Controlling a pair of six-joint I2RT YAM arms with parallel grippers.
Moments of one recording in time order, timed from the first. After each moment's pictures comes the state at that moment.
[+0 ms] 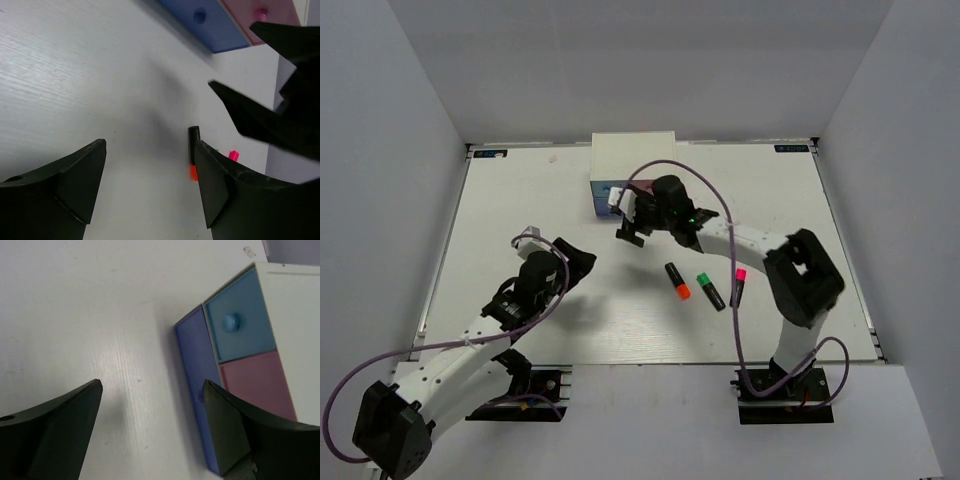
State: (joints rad) left arm -0.57 0.77 0.44 -0.18 -0.27 -1.06; right arm 0.73 1.86 1.28 0.10 -0.41 -0.68
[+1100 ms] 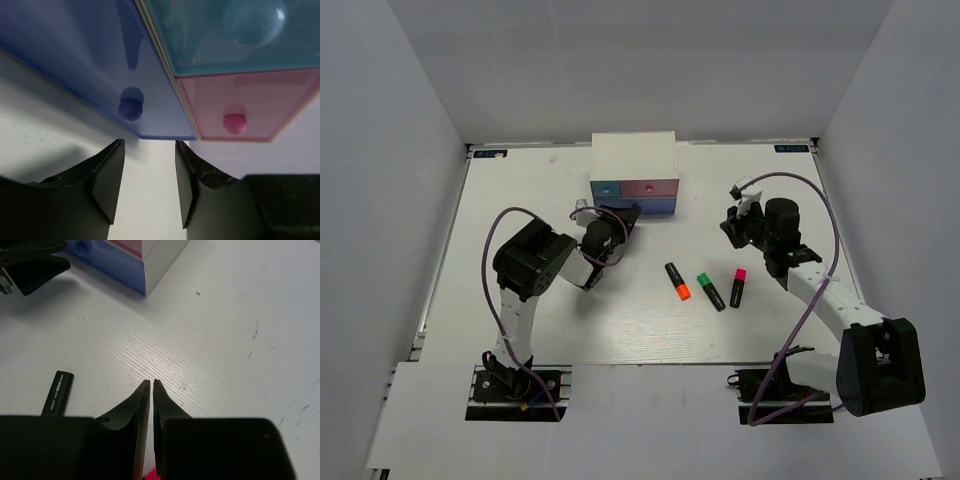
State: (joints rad) left arm -0.57 2.09 0.77 1.18 -0.24 -1.34; right arm 0.25 1.20 0.67 0.11 -0.33 -0.19
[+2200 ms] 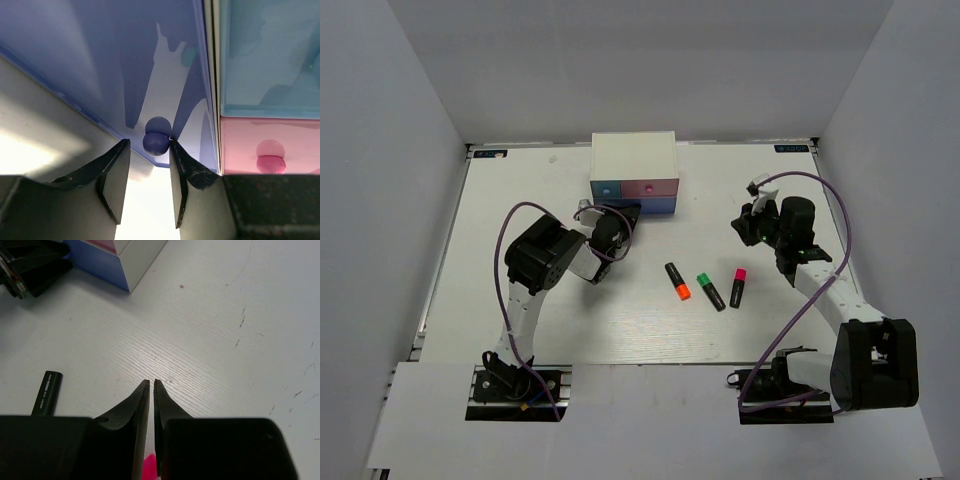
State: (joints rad) left arm -0.57 2.21 0.91 1.09 -0.35 -1.39; right arm 0.11 1.21 0.66 0.13 -0.44 -0.16
